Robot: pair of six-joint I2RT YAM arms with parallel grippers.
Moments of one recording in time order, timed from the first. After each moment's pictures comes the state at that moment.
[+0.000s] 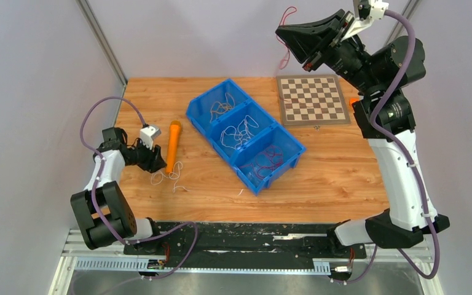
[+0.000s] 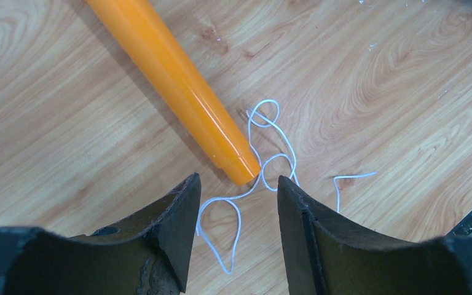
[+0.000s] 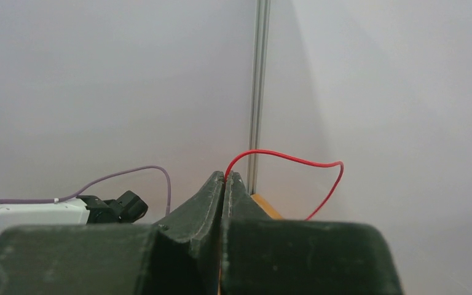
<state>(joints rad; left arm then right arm) 0.37 1.34 0.81 -0.64 0.78 0.79 0.43 1.40 2.05 -0.14 -0.54 0.24</state>
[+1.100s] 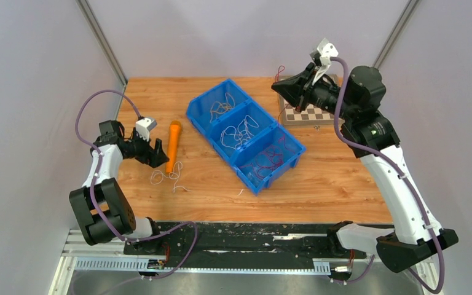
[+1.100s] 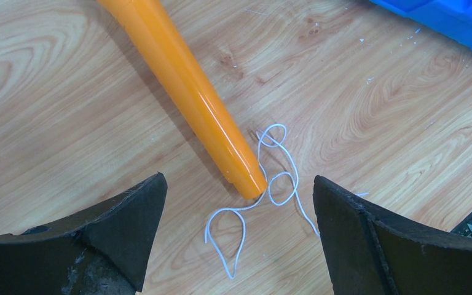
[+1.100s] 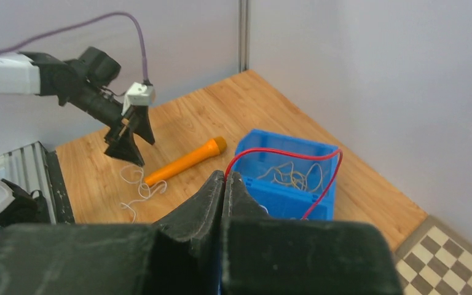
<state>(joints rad) 0.37 1.37 0.90 -0.64 0.78 0.69 0.41 1.21 1.58 -0.30 -0.57 0.04</state>
